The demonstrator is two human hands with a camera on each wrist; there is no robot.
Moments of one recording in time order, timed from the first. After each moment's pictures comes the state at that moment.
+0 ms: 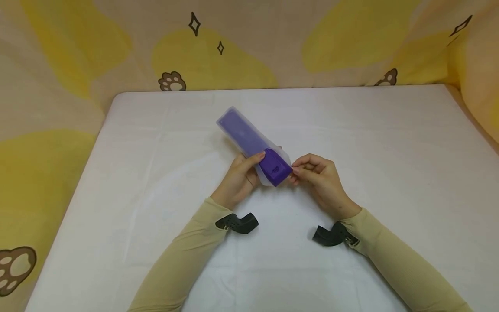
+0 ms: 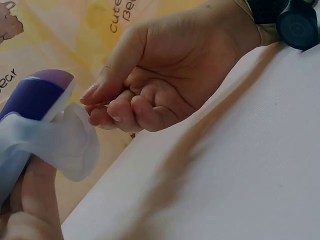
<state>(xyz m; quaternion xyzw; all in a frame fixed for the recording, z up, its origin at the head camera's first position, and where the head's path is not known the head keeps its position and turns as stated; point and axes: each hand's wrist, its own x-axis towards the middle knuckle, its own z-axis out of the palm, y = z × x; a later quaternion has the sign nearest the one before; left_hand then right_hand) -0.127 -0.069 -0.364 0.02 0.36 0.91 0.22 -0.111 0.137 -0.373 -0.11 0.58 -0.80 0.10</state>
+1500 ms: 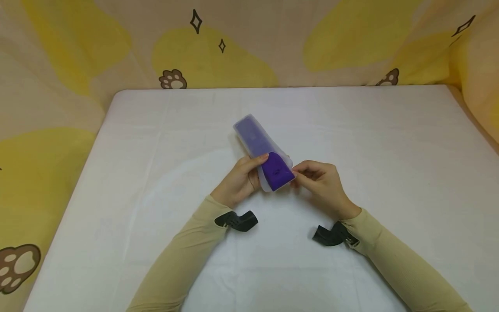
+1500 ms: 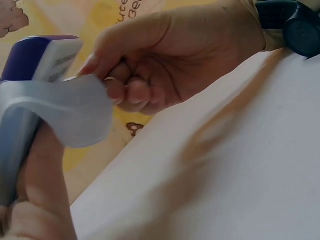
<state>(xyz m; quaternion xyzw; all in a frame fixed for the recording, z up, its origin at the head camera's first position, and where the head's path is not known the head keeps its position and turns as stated) -0.127 -0.073 -0.364 0.01 0.37 0.89 0.28 -0.106 0.137 -0.370 -0.25 0.72 -0.65 -0.02</state>
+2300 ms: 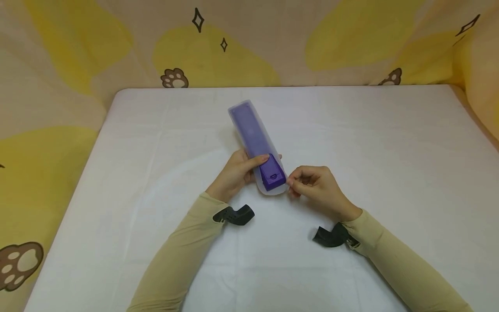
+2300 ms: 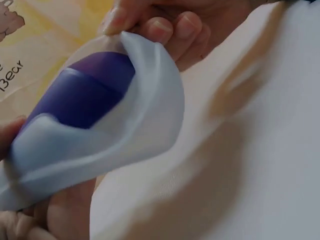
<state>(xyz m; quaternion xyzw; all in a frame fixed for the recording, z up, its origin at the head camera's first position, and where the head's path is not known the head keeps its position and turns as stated) -0.136 -0.085 -0.360 0.02 0.51 0.82 0.26 -0.105 0.136 -0.369 -0.28 0.74 -0.61 0.05</state>
